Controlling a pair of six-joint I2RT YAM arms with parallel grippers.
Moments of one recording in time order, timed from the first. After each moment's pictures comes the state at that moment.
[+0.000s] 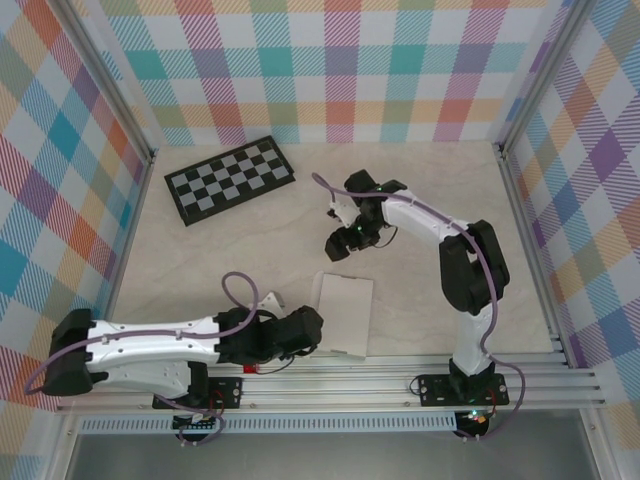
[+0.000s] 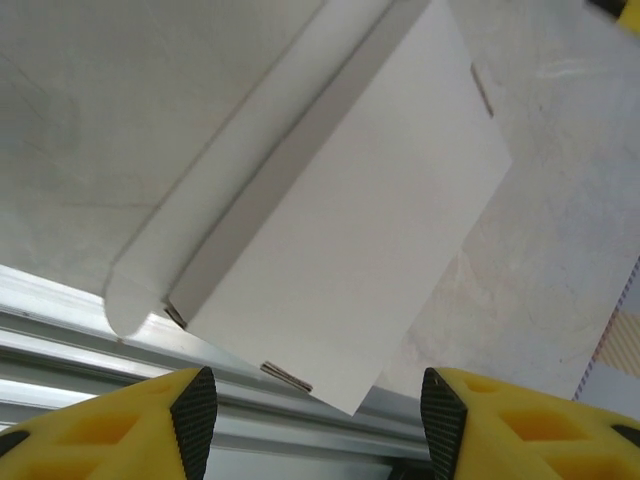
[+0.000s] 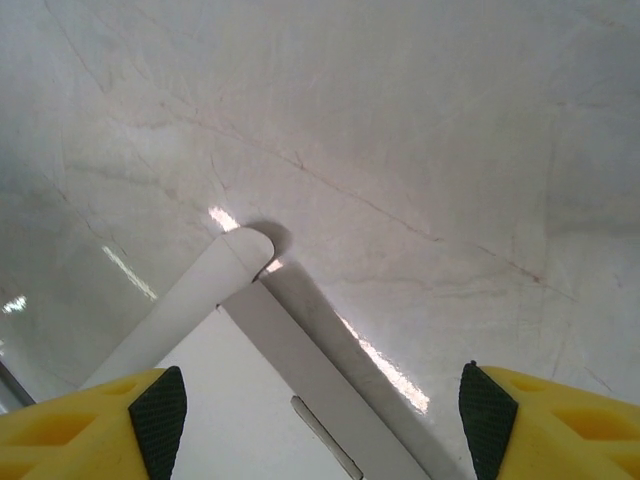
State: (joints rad) left arm -1.38 1.10 0.79 -0.74 -0.42 -1.96; right arm 0.56 1.95 1.52 -0.93 -0.39 -0.07
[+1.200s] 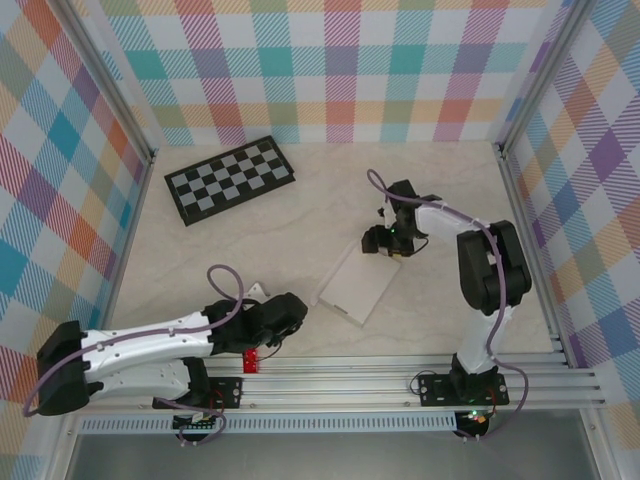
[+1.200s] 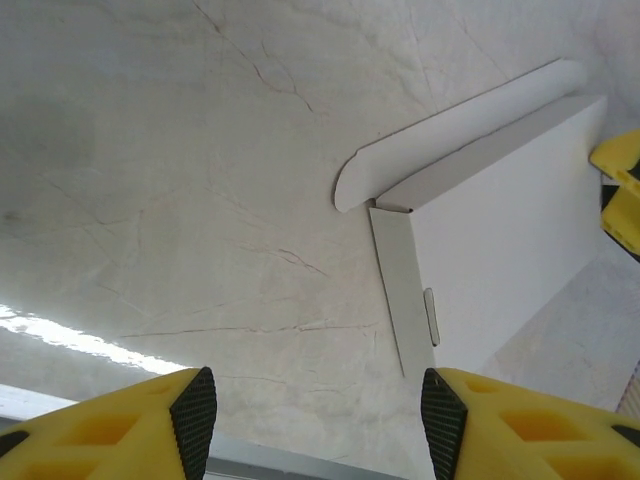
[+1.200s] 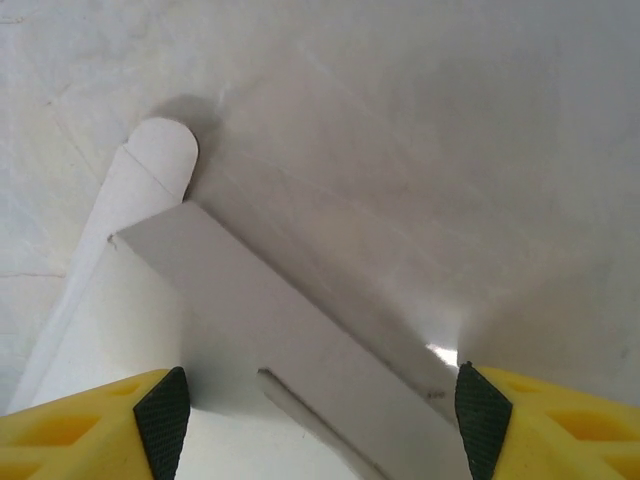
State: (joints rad) left arm -1.17 1.08 0.68 -0.62 -0.33 -1.81; right arm 0.34 1.87 1.24 -0.69 -0.31 0.32
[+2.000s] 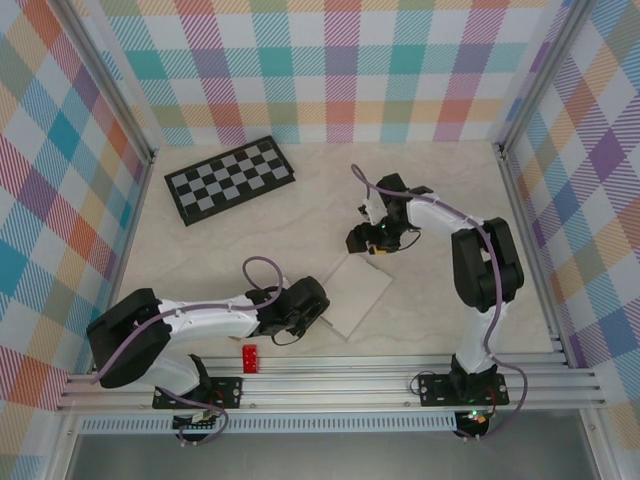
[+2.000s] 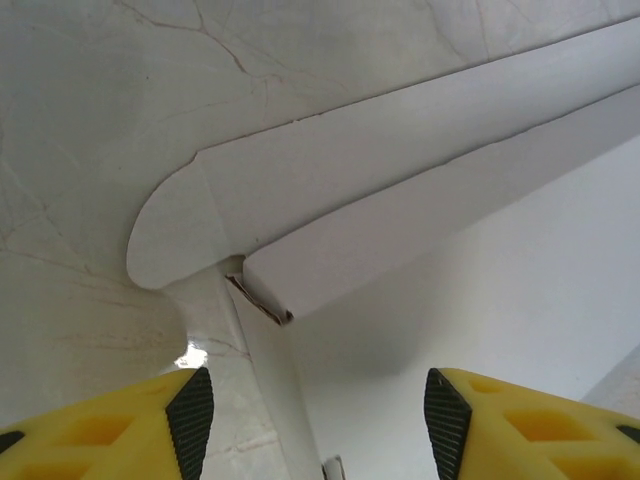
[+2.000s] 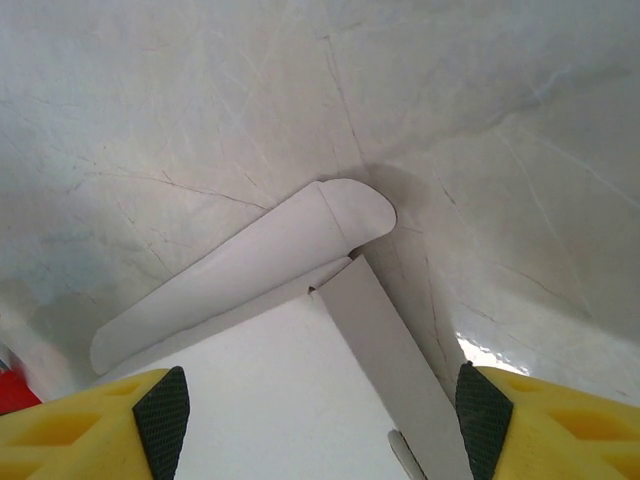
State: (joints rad) left arm -1.03 1.45 0.67 -0.24 -0.16 -1.70; right arm 0.39 1.94 1.38 -0.81 -0.50 0.12
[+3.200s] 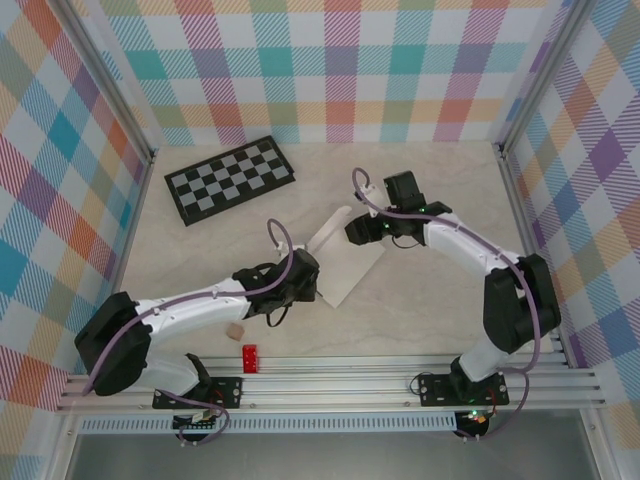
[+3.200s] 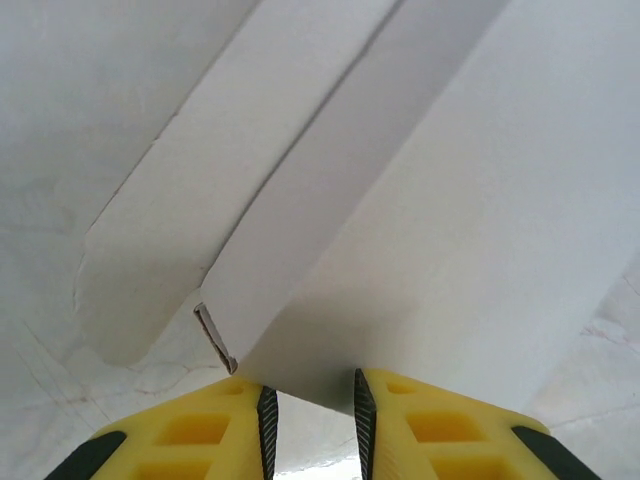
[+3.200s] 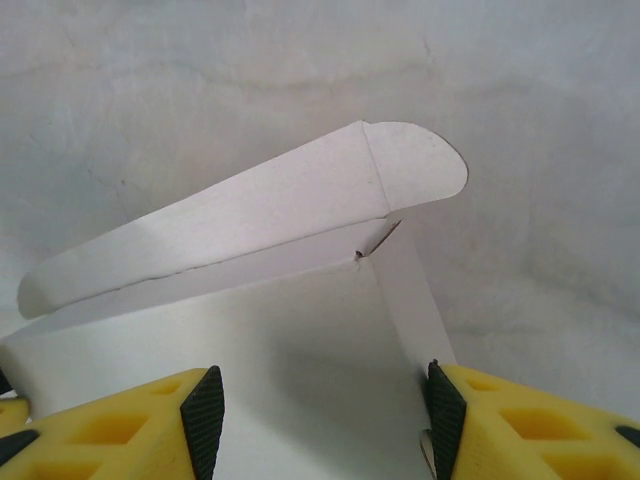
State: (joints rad) left arm -0.92 1.36 0.82 -0.39 -0.28 -0.73; right arm 0.45 1.59 1.14 -0.38 -0.42 -0.02
